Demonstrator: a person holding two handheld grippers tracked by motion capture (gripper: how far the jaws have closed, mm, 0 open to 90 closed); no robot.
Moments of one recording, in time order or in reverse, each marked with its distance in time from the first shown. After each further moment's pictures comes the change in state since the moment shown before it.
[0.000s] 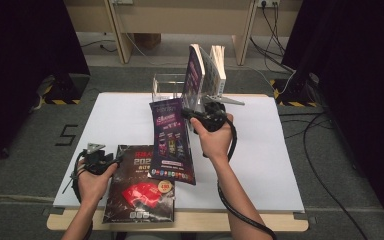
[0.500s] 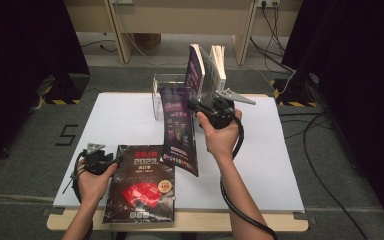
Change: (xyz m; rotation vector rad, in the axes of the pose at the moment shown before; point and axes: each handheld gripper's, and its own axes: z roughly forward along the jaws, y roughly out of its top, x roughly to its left) left arm 0.001 0.000 0.000 -0.004 0.003 0.000; right arm 0.007 0.016 -0.023 -0.134 -0.036 -0.067
